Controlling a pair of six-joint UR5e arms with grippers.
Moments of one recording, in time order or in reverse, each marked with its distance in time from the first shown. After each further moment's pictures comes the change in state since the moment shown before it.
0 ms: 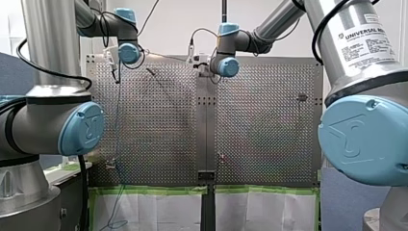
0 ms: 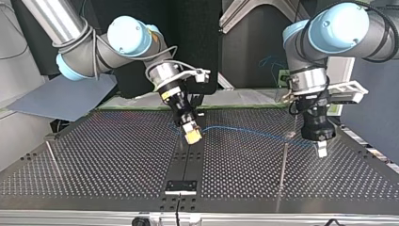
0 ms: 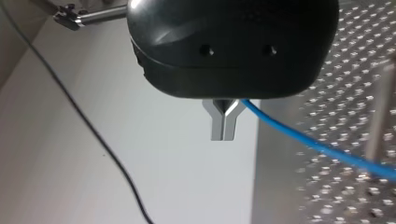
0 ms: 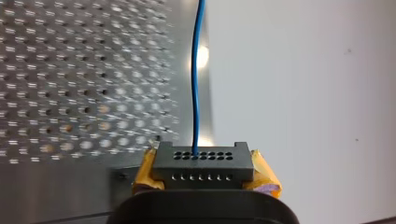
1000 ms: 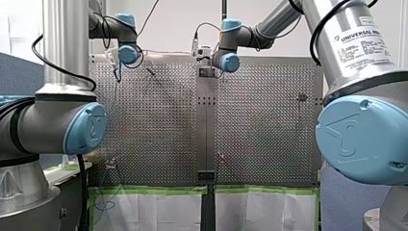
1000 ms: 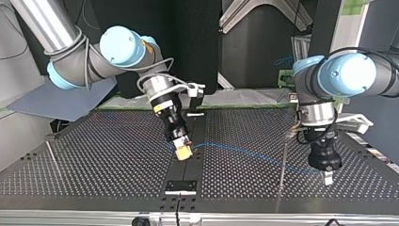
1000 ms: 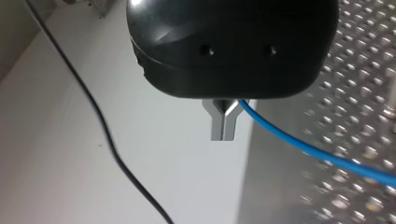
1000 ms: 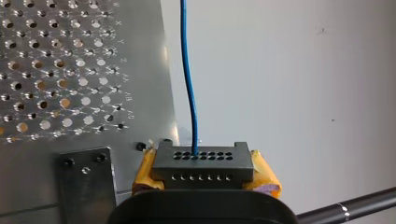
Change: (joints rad) left arm 0.084 -0.156 0.164 -0.020 0.096 -0.049; right arm -0.029 0.023 -0.080 -0.009 0.017 0.023
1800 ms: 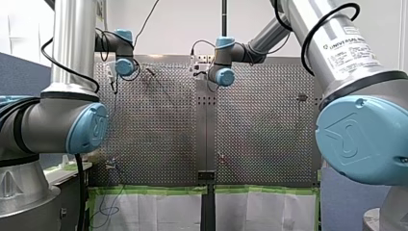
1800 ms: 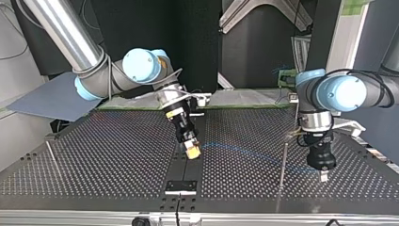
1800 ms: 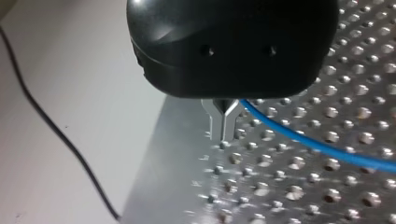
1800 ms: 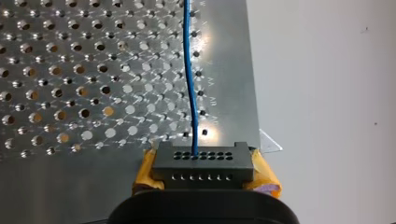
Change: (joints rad) left arm 0.059 -0.109 0.007 0.027 0.058 -0.012; right arm 0.005 0.135 -0.068 -0.002 0.005 0.000
